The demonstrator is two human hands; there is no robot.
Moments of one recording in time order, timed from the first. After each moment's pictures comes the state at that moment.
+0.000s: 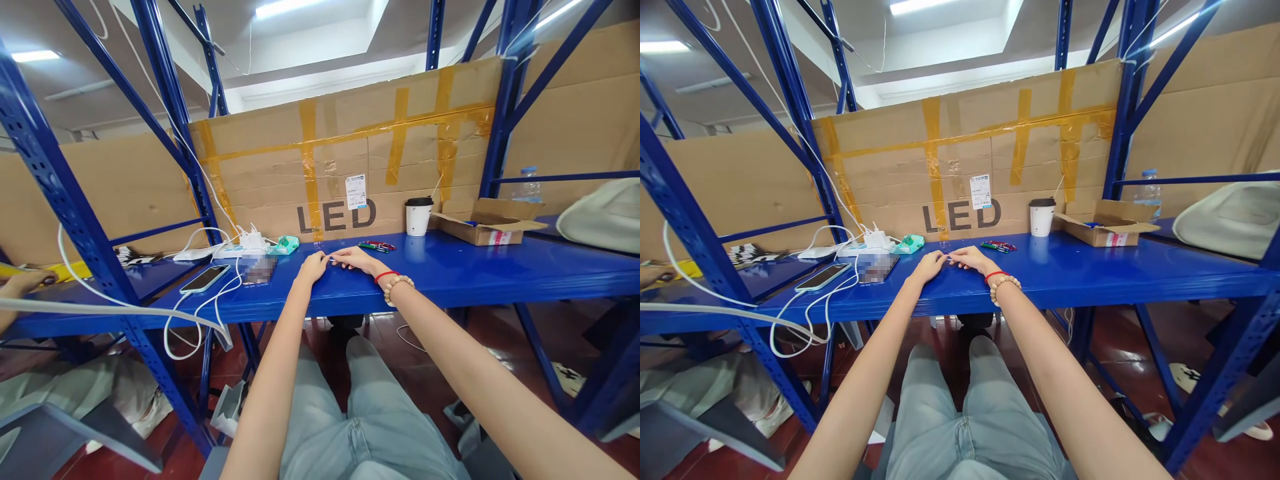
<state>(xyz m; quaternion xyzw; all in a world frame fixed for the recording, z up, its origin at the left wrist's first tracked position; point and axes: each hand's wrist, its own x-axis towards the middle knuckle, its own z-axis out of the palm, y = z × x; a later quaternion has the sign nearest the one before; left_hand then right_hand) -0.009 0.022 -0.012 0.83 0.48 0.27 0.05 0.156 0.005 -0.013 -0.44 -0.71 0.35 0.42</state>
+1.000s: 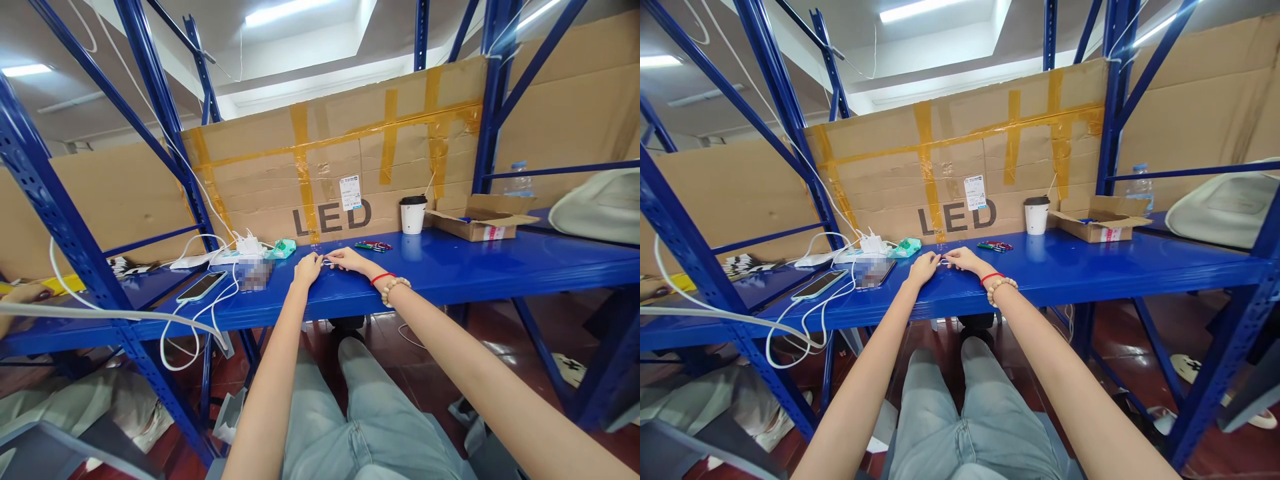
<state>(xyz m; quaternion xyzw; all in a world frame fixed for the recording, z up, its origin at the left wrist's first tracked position) -0.008 0.011 -0.004 0.79 0.56 0.26 0.03 0.153 0.026 -0.018 -0.44 -0.76 0.28 0.39</state>
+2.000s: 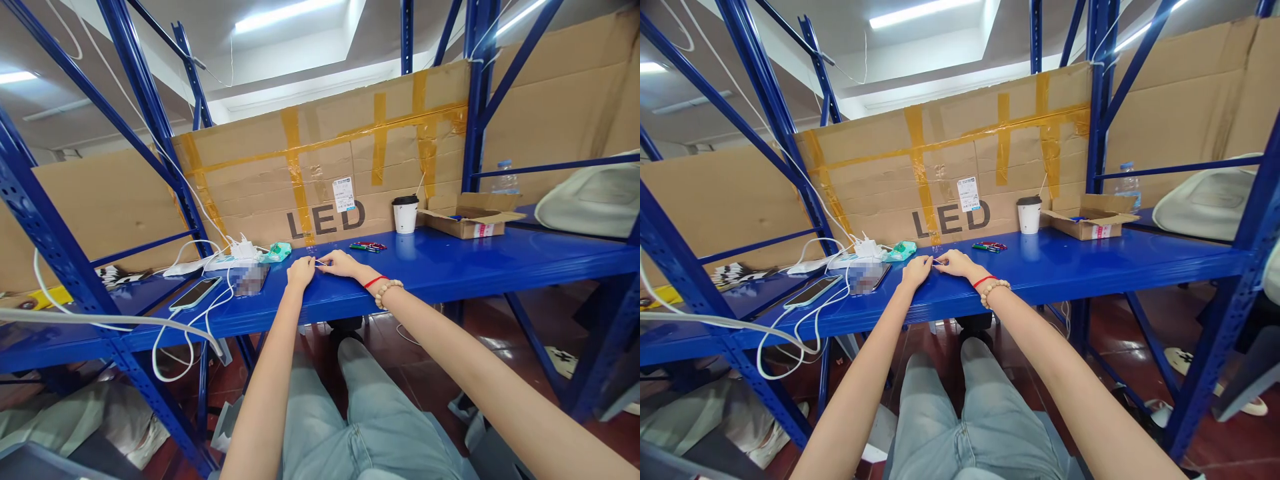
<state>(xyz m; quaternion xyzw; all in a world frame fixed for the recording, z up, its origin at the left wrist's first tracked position) -0.008 0.006 0.001 0.77 0.59 0.24 0.01 0.146 0.011 -0.012 -0.45 -0.83 0.06 0.32</state>
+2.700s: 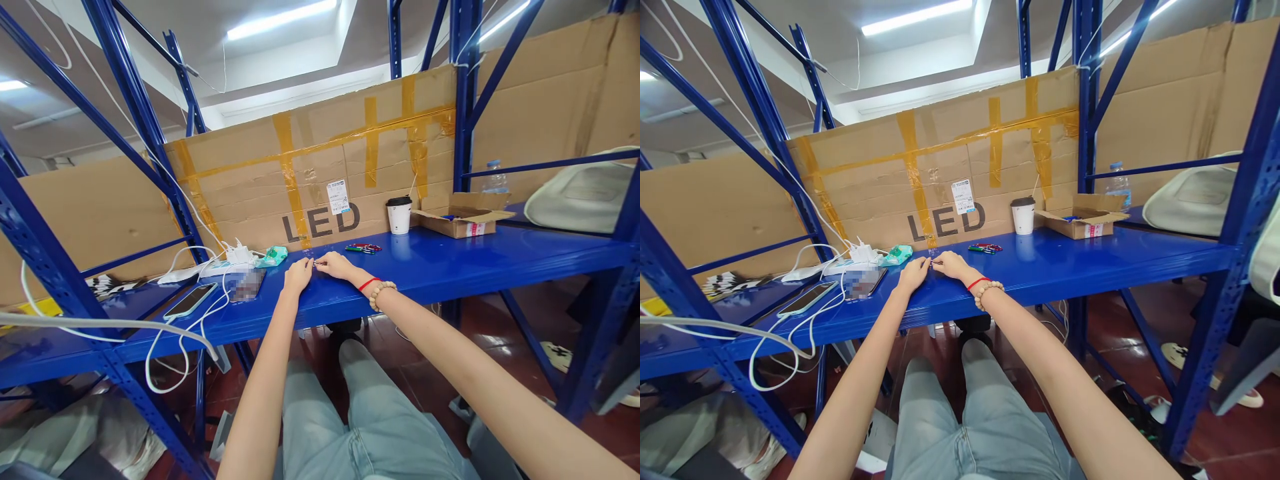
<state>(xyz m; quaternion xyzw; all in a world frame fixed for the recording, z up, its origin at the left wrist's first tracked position) -0.008 0.010 0.000 0.79 0.55 0.26 0.01 0.139 0.006 -0.007 -0.49 -0.81 0.02 0.33</state>
